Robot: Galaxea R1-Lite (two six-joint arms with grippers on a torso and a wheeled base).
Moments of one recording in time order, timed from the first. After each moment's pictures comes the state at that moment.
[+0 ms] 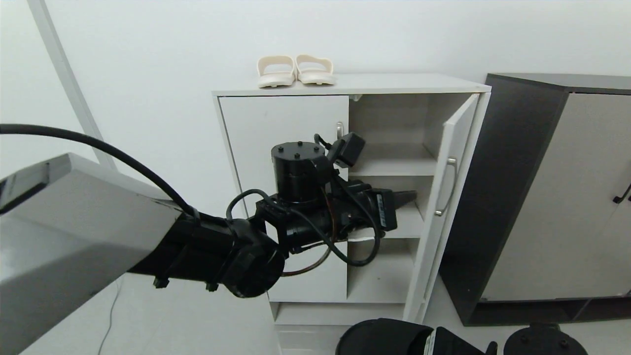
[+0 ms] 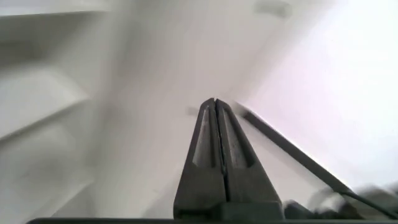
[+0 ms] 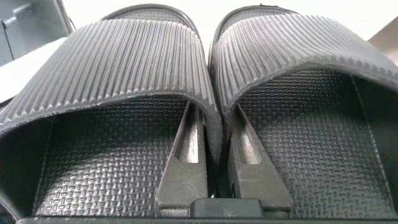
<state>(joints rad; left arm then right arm) -0.74 2.01 -1.15 -0.88 -0.43 -0.42 1.00 1.69 -0.22 -0.96 0.09 0.01</state>
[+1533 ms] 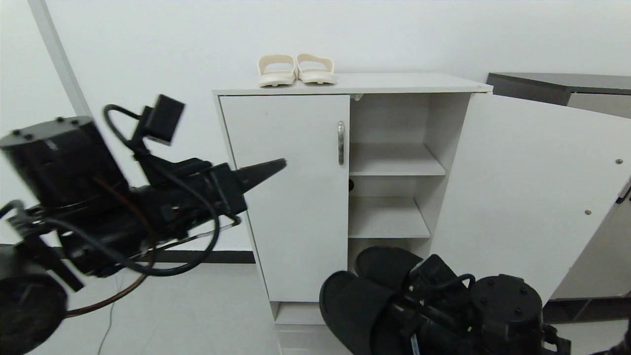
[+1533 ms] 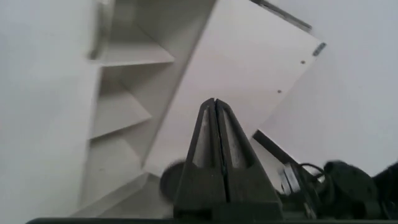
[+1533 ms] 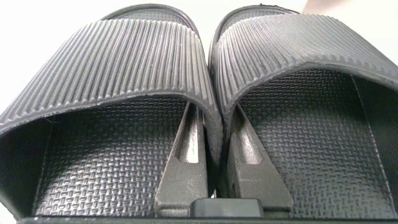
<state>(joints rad) -0.42 1.46 -0.66 -0.90 -0.40 -0.39 0.86 1.88 -0.36 -1.23 -0.20 0.05</state>
